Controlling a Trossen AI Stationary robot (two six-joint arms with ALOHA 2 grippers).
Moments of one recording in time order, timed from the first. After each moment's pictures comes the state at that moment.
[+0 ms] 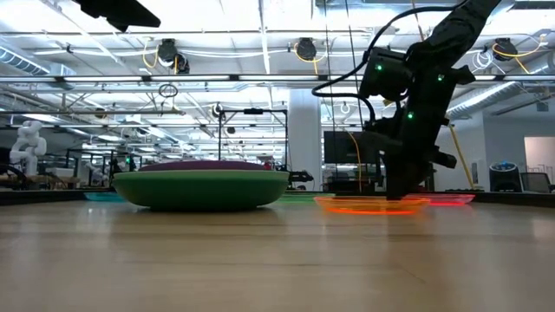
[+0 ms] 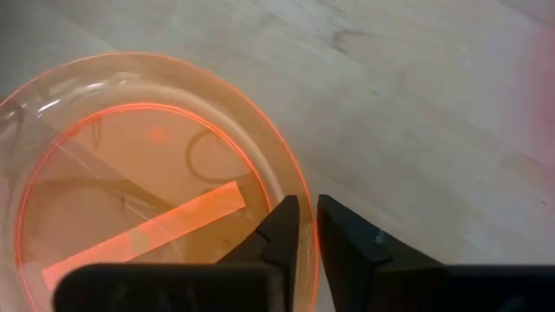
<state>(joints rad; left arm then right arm) -0.16 0.70 0.76 -0.48 -0.32 0.09 -0.20 1.50 0.66 -0.38 0.18 0.82</state>
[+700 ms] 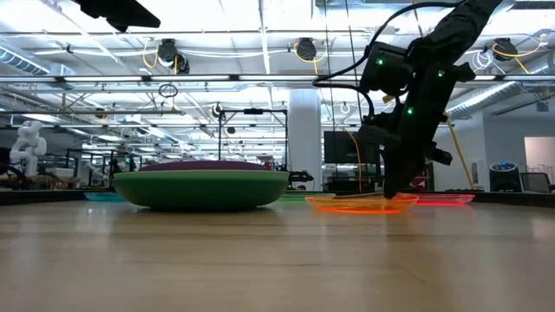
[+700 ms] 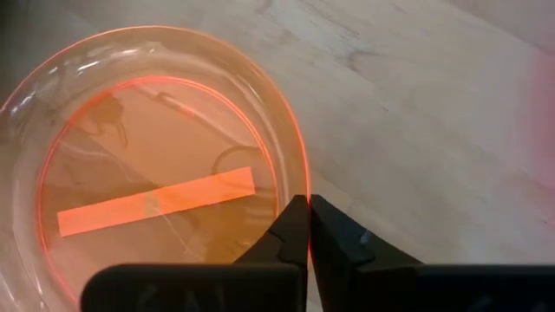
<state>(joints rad) -0.16 0.70 0.76 -0.48 -0.32 0.09 -0.20 1.48 0.66 -0.37 0.18 0.77</state>
